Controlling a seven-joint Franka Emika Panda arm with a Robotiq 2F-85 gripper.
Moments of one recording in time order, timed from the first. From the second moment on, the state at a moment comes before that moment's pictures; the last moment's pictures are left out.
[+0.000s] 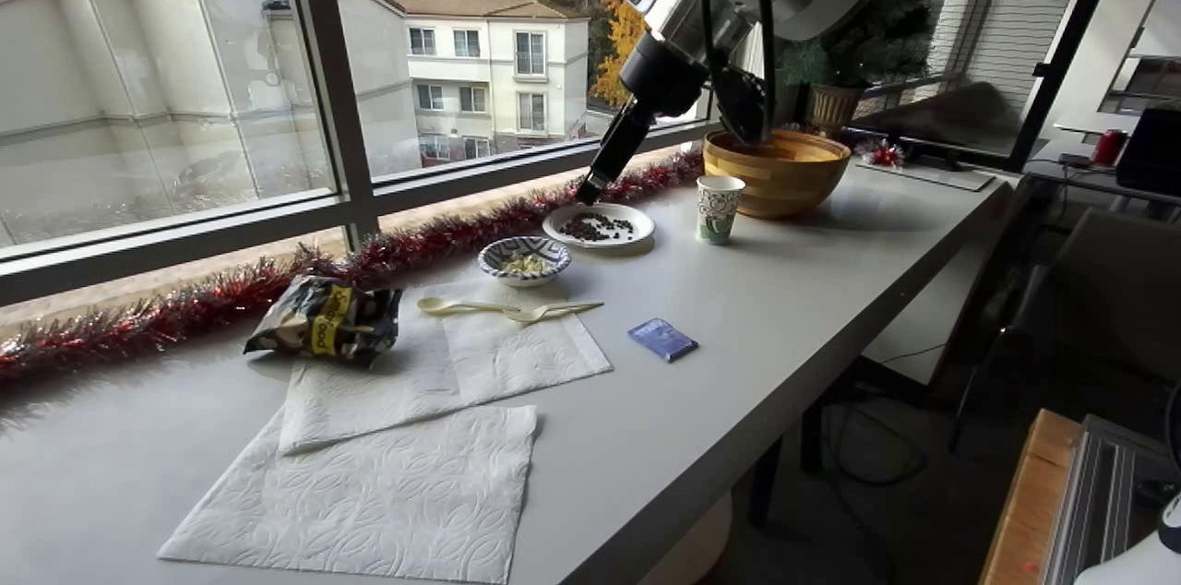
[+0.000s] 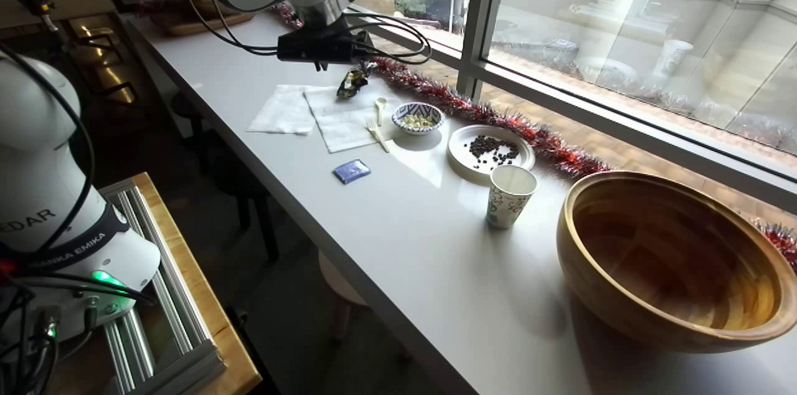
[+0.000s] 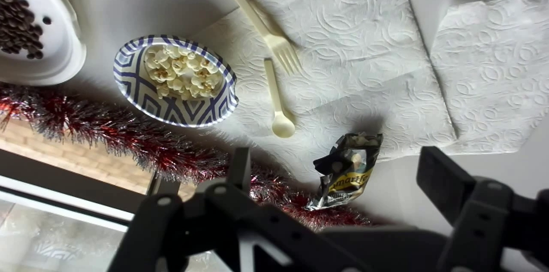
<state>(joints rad) 0.74 -0.12 -0.66 -2.56 0.67 2.90 -1.21</state>
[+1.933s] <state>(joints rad) 0.61 0.72 -0.50 -1.90 1.56 2.69 -1.92</state>
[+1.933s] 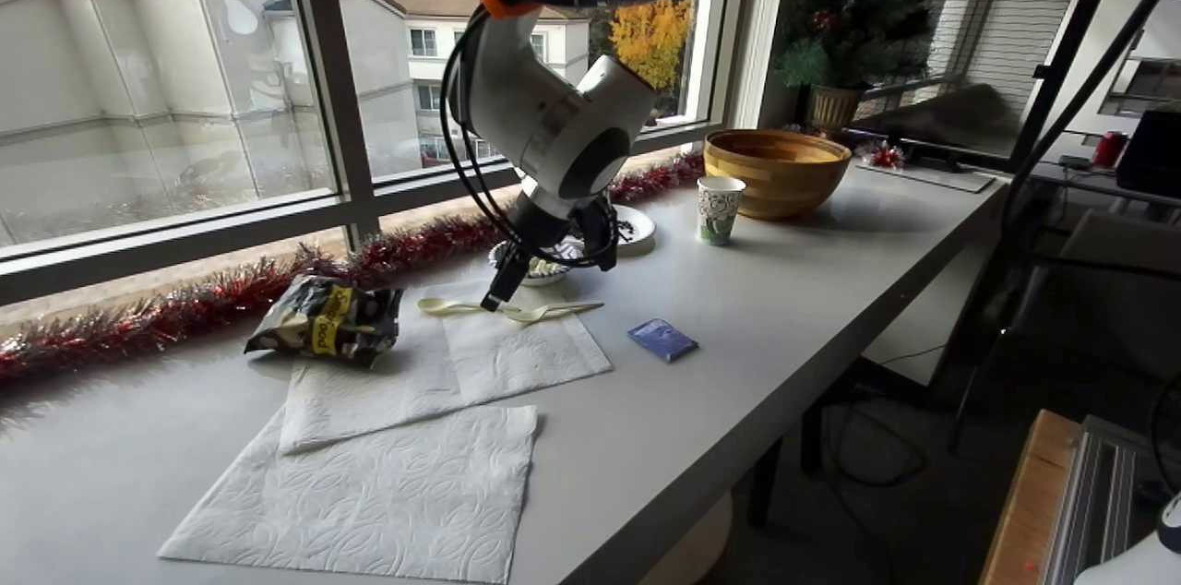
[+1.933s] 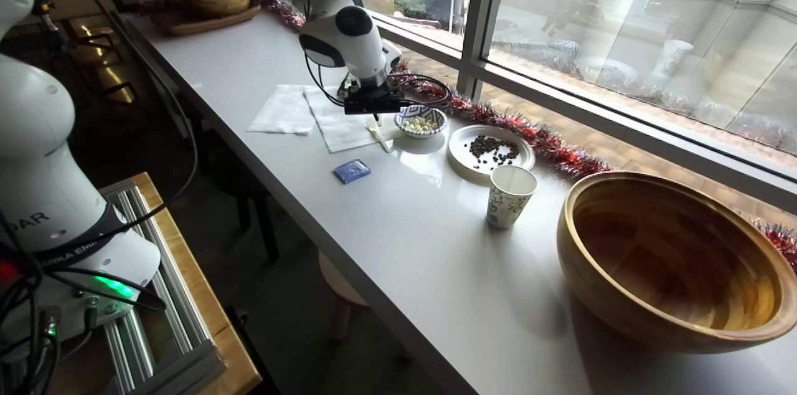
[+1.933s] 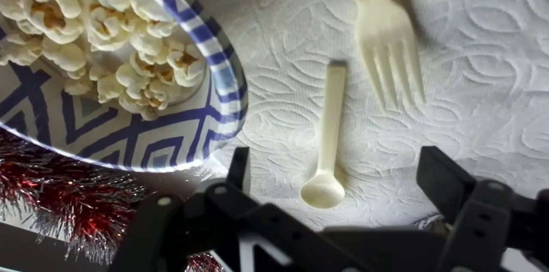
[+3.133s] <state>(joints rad) 0.45 0.80 -0.32 -1.78 1.72 2.67 -1.99</state>
